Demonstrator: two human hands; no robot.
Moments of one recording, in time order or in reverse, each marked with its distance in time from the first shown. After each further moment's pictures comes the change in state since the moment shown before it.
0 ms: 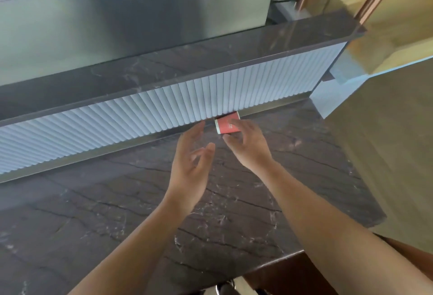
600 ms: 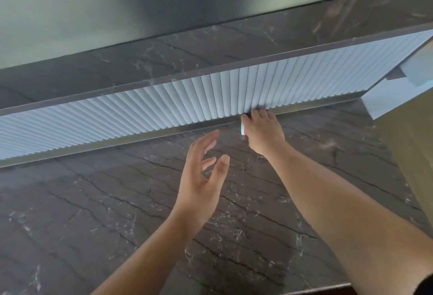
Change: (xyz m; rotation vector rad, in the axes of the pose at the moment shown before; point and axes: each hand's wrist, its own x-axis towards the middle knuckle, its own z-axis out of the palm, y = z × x) left_hand 0.022 -0.035 -0.002 0.077 0.028 -0.108; right_hand 0.121 0.055 0.069 -0.978 -0.290 -0.279
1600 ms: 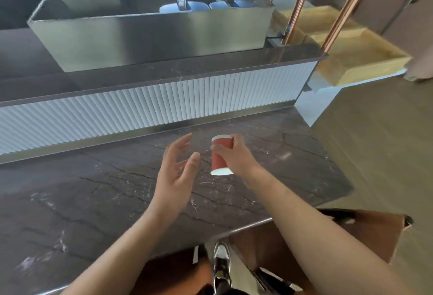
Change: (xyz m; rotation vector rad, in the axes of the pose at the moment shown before) left_hand -0.196 0.019 -0.120 -0.145 0.024 0.243; right_hand -0.270 -0.167 -0.145 1.444 0.060 0.449
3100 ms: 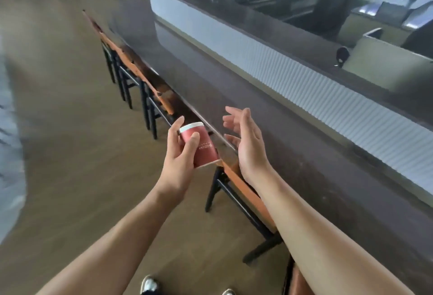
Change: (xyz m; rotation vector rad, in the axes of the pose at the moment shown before) left_hand -0.437 0.067 -0.126 -0.405 1.179 -0.161; right_hand -0.390 -0.012 0.226 0.106 -0.945 -0.568
